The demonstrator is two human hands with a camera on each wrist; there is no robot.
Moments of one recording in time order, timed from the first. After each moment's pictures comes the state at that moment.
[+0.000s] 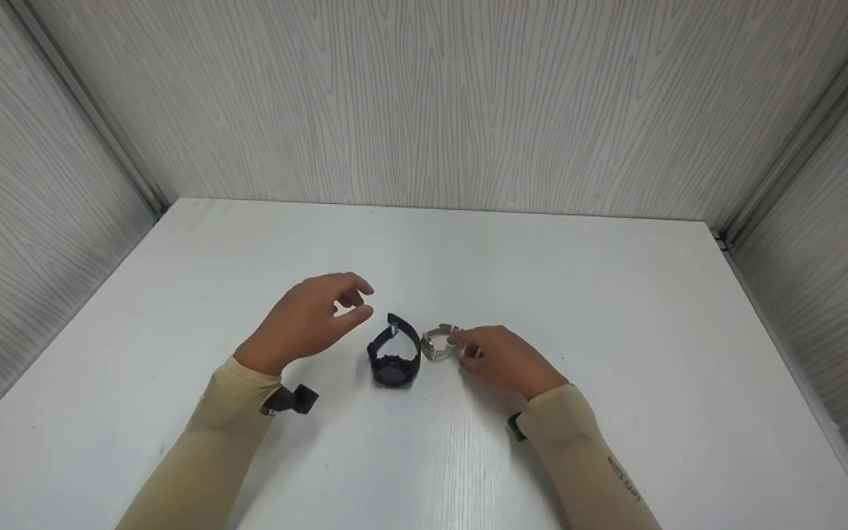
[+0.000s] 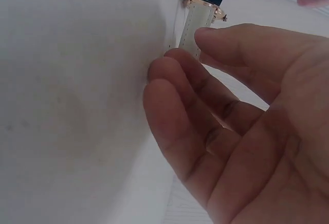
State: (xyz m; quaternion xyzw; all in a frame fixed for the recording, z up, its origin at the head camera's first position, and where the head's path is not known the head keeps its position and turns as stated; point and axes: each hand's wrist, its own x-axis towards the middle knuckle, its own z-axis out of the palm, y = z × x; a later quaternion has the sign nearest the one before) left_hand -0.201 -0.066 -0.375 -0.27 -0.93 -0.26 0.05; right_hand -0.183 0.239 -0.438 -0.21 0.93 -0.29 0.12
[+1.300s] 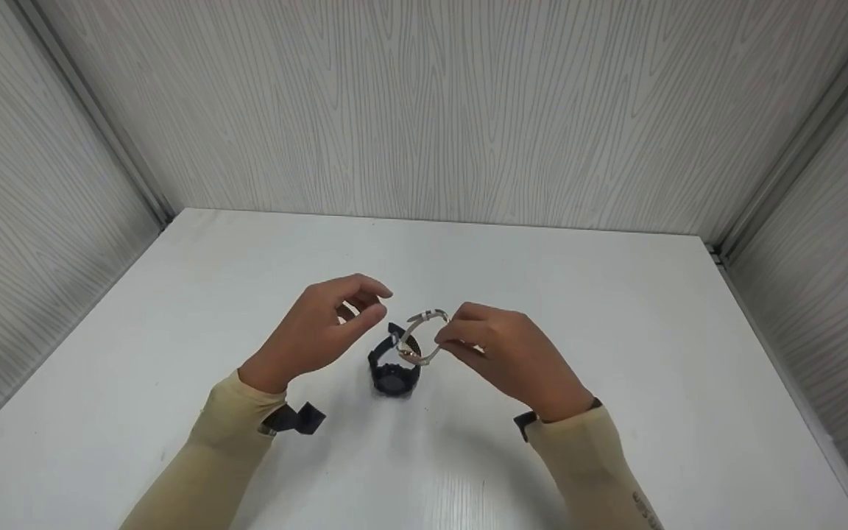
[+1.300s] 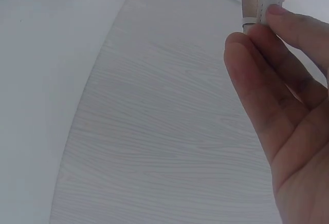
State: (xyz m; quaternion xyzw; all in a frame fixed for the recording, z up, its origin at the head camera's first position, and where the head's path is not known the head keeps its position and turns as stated) left_hand -0.188 -0.048 -0.362 -0.33 -0.85 -0.40 0.10; right_hand -0.150 0.232 -0.363 -0.42 0.85 -0.25 -0.21
